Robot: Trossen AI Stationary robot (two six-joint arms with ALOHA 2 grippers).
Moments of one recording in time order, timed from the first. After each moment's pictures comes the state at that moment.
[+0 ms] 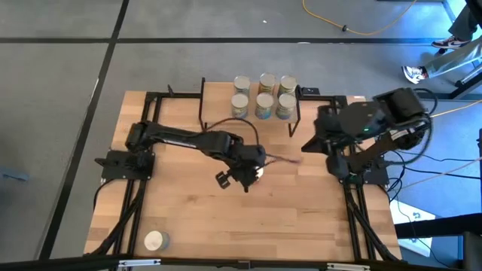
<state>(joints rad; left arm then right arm) -0.11 1.97 1.89 -1.04 0.06 0.84 0.29 1.54 2.33 -1.57 0.11 0.29</state>
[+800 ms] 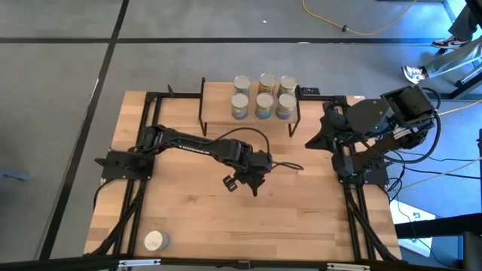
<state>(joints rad) -0.11 2.10 1.88 -0.98 0.00 0.79 0.31 1.51 2.33 -1.57 0.15 0.25</state>
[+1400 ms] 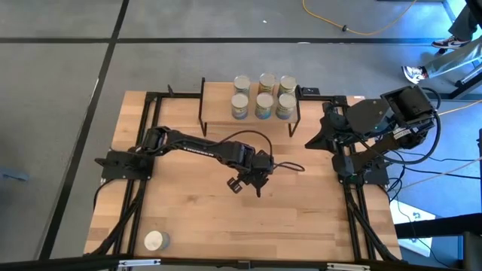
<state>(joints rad) -0.10 2.15 1.89 -0.97 -0.04 0.69 0.31 1.51 2.33 -1.57 0.15 0.23</state>
